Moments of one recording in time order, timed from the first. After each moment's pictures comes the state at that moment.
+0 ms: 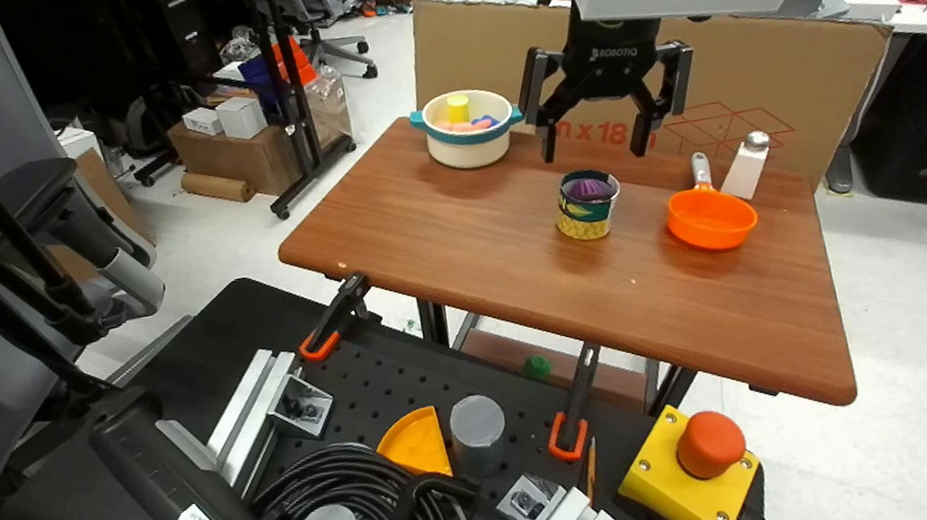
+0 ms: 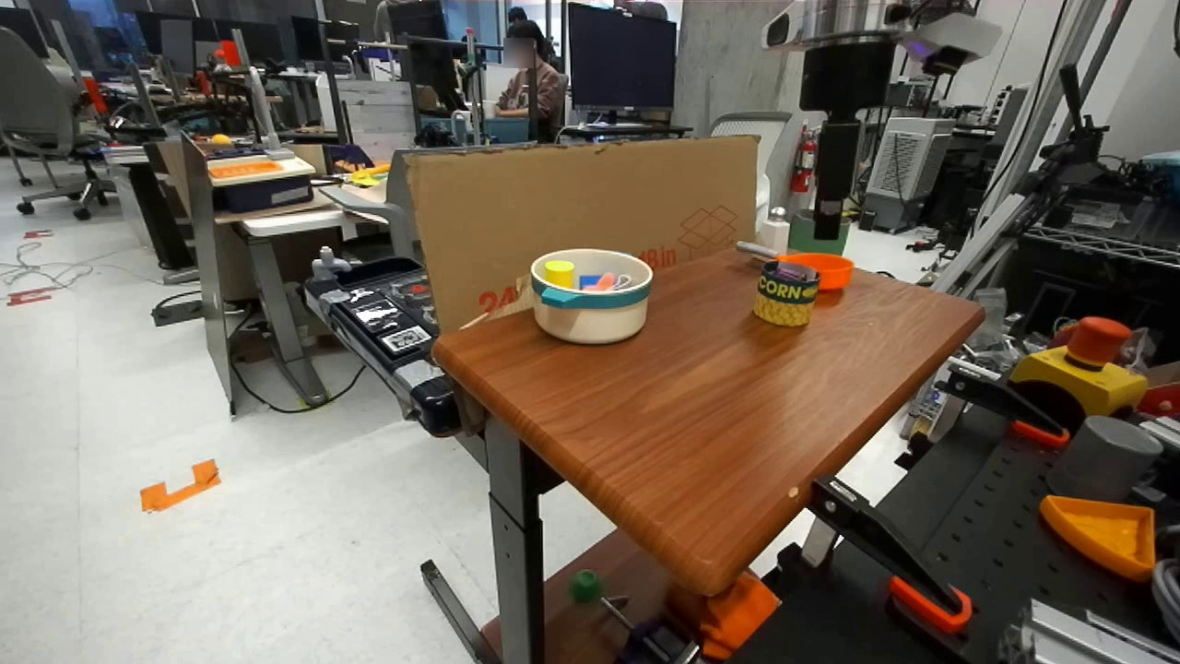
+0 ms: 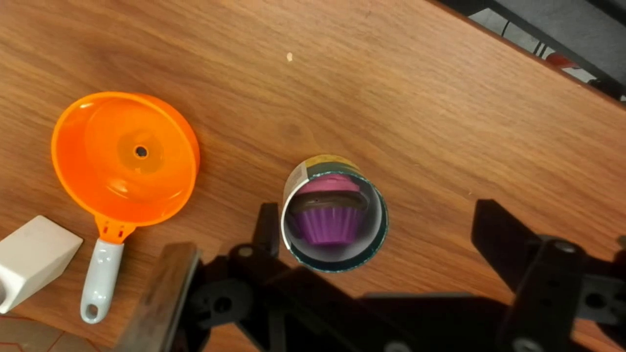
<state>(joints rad) -0.10 0.22 -0.02 -2.22 -0.07 2.33 -0.62</state>
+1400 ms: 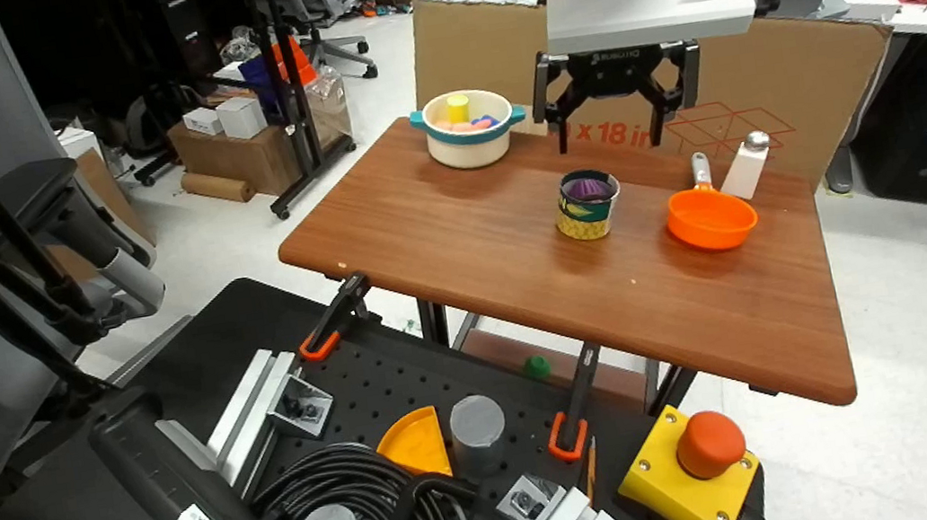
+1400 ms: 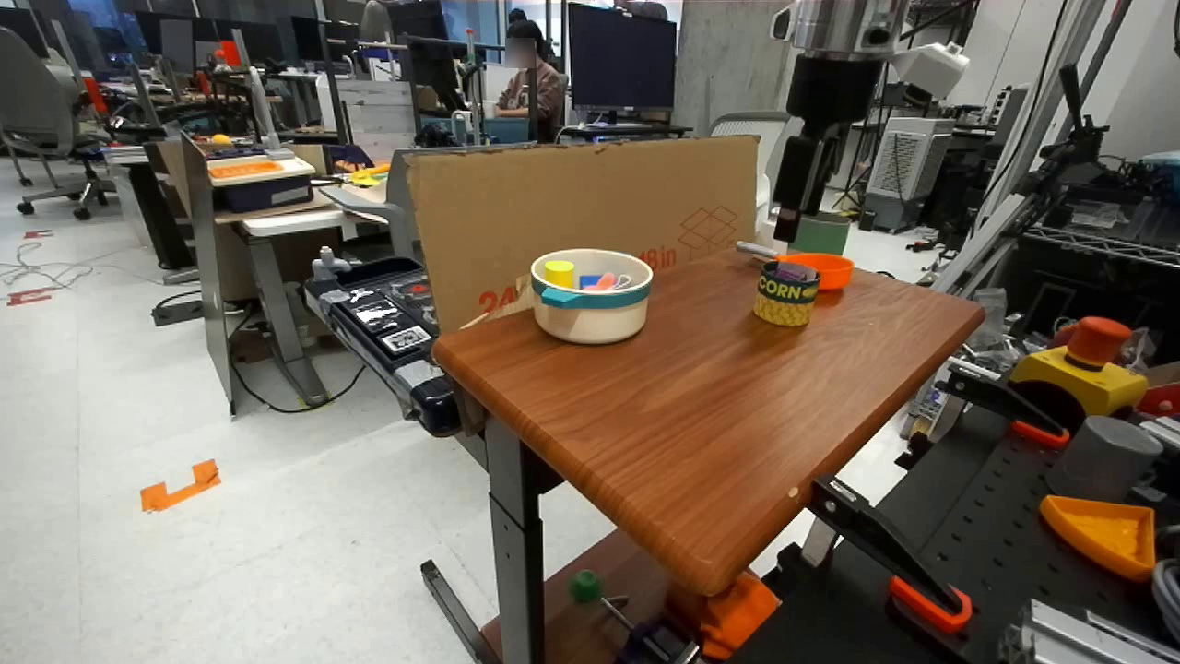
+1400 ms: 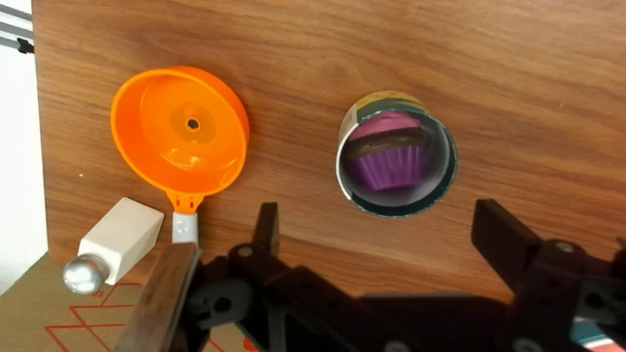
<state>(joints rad) -0.09 0.23 -0.02 -2.29 -0.19 2.61 -0.30</state>
